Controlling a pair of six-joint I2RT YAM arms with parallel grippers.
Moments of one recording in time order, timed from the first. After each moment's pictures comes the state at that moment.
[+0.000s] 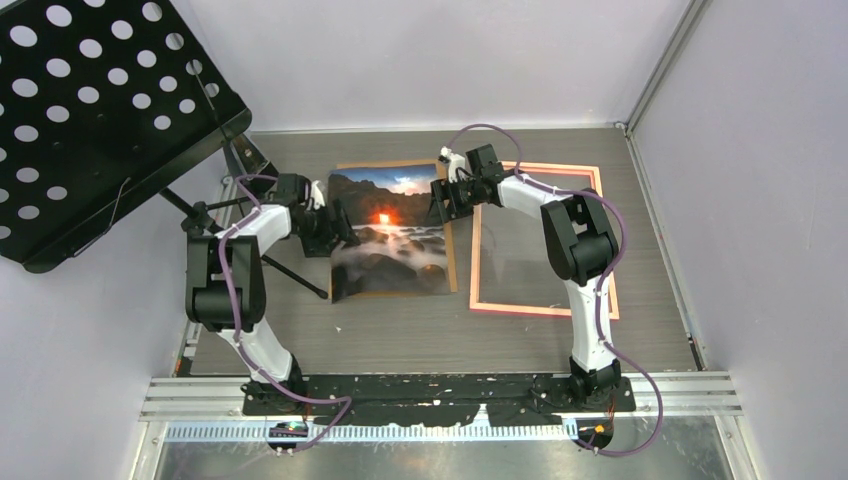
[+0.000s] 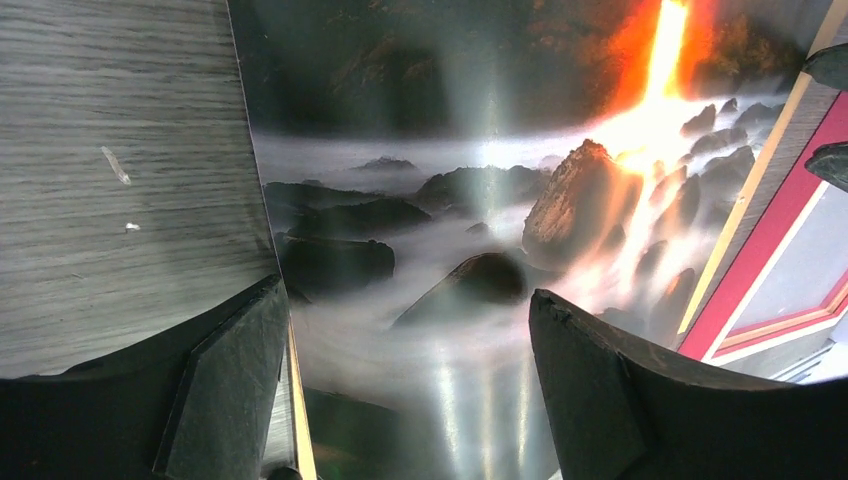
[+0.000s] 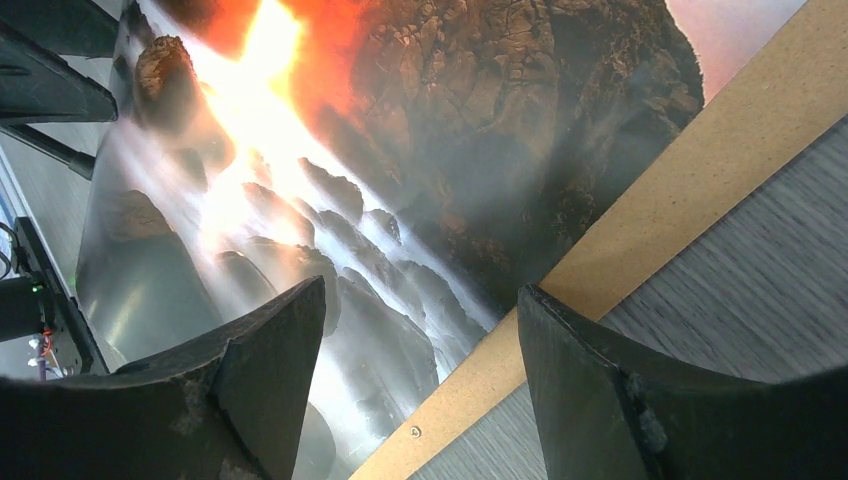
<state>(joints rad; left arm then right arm) -0.03 1.74 1.07 -0.46 0.40 -0.34 0.41 2.19 1.57 -0.27 -0.65 0.11</state>
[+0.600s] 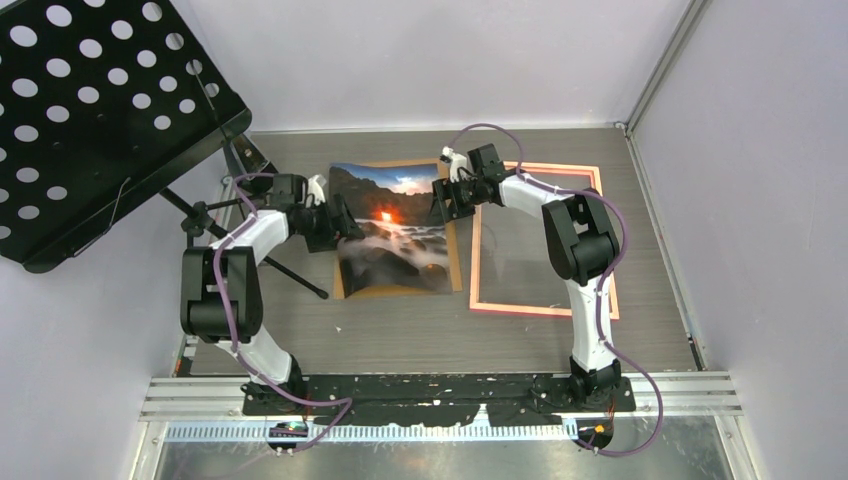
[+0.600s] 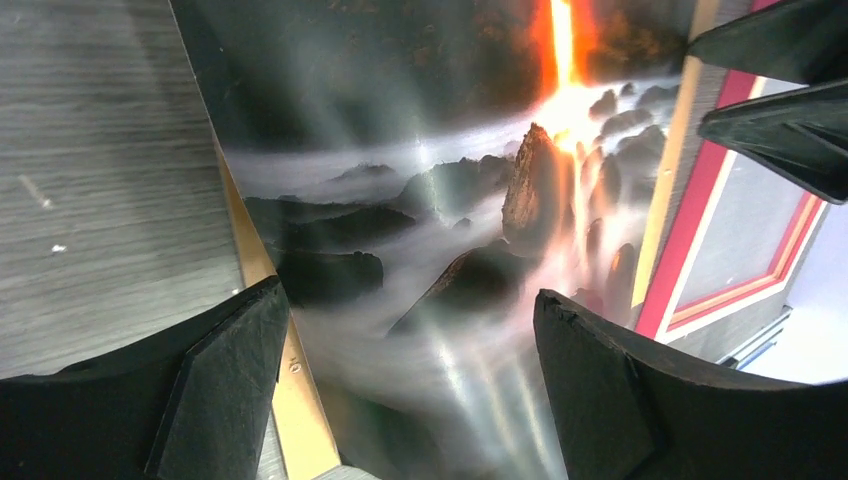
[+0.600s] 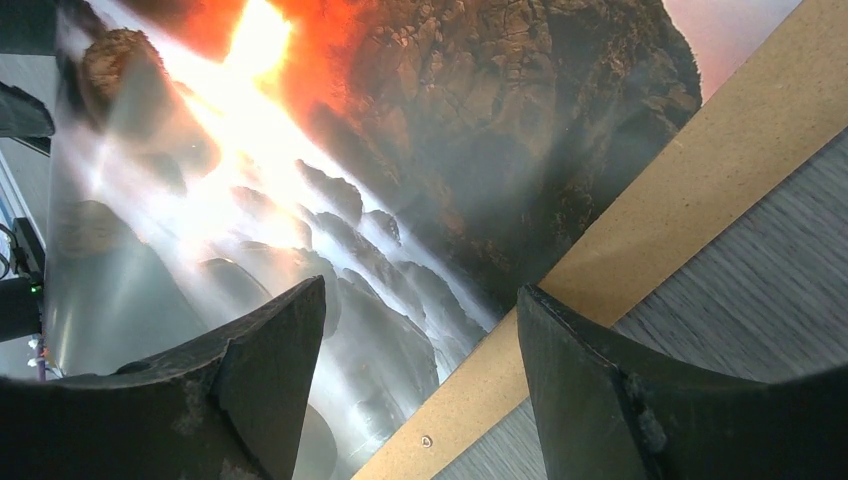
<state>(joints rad) -0.02 1.67 1.01 -0.38 0.49 -0.34 0.40 2.19 1.56 -0.28 -0.65 0.10</state>
